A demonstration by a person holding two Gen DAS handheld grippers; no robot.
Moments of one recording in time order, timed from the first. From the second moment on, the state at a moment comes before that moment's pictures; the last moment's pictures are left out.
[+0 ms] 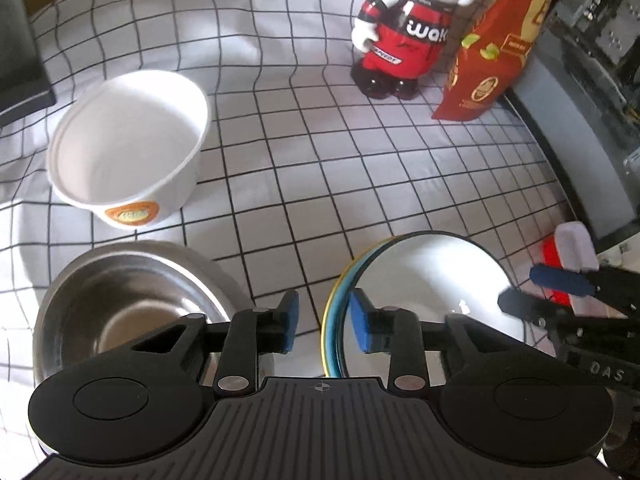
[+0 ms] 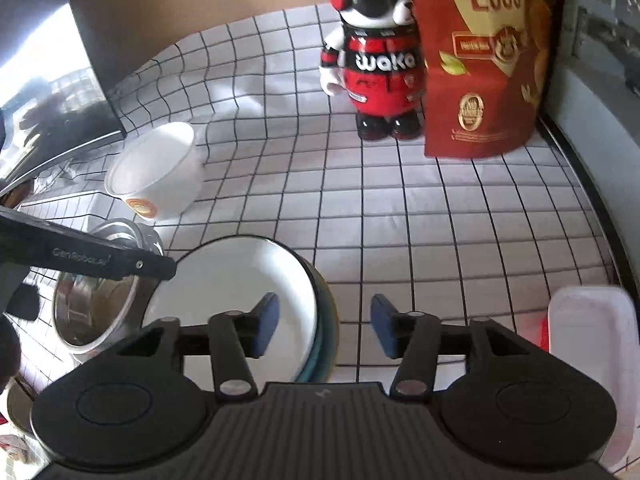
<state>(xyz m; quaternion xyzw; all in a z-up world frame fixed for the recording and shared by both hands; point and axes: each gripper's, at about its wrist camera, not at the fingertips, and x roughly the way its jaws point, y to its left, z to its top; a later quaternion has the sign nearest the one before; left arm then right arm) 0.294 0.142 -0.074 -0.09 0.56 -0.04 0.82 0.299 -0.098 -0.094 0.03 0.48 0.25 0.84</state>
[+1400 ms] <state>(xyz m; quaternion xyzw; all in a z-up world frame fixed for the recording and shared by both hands) 0.313 0.364 -0.079 -0.34 0.47 0.15 0.80 0.406 0.079 0.002 -0.13 0.44 0.33 0.83</state>
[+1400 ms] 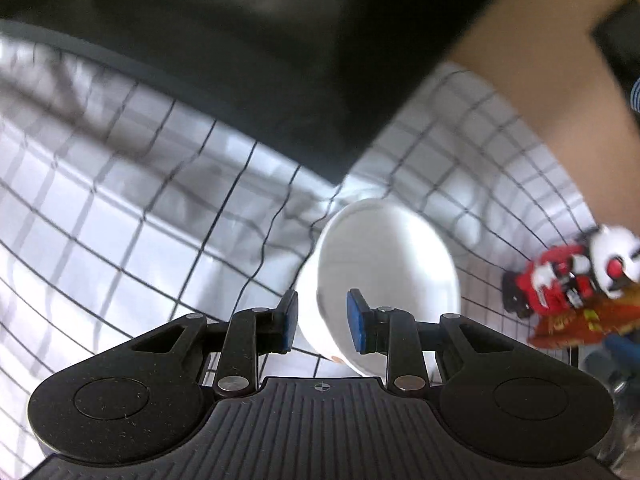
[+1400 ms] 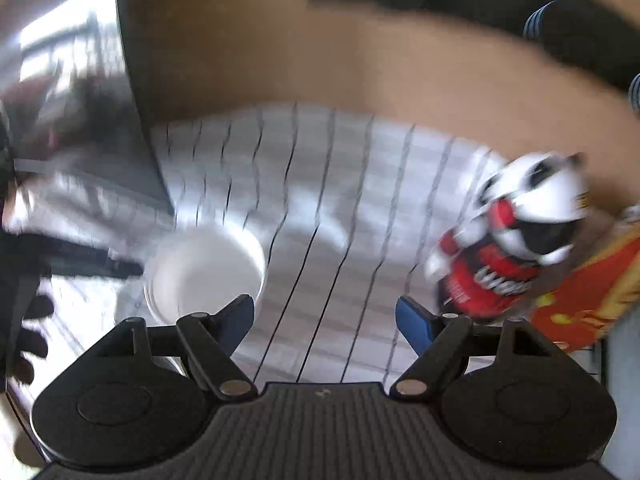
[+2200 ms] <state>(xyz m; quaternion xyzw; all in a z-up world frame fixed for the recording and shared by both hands) 0.388 0.275 -0.114 -0.37 0.51 -0.01 0.78 0.480 0.044 -0.076 -0.03 0.55 0.31 0.78</state>
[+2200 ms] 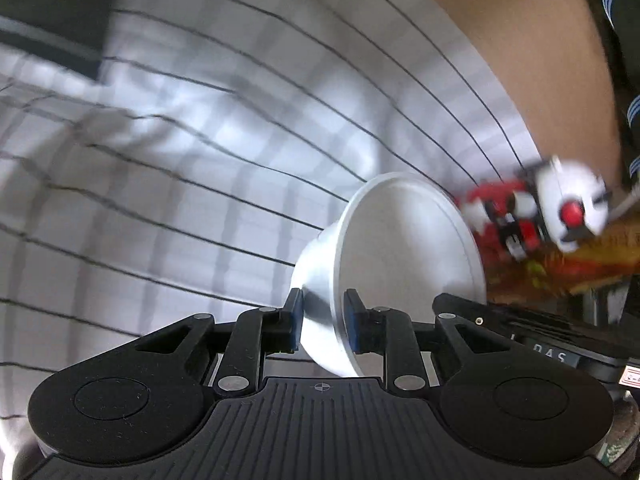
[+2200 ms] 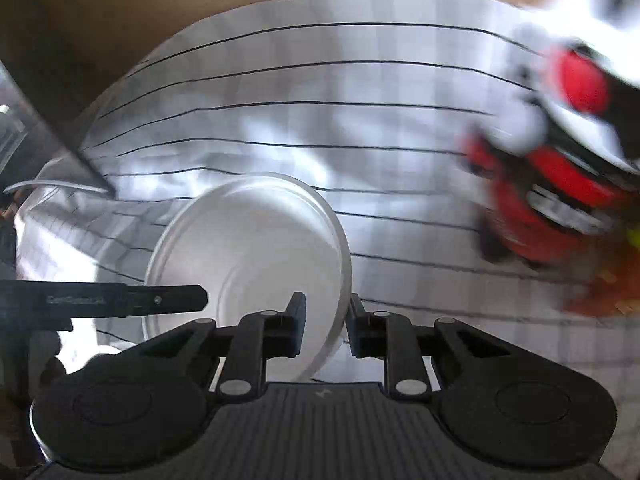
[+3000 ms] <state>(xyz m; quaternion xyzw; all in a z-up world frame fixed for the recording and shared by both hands) 0.399 0.225 -0.118 -0.36 0.52 -0.01 0.78 0.475 -0.027 -0.097 0.07 0.54 0.31 0.78</state>
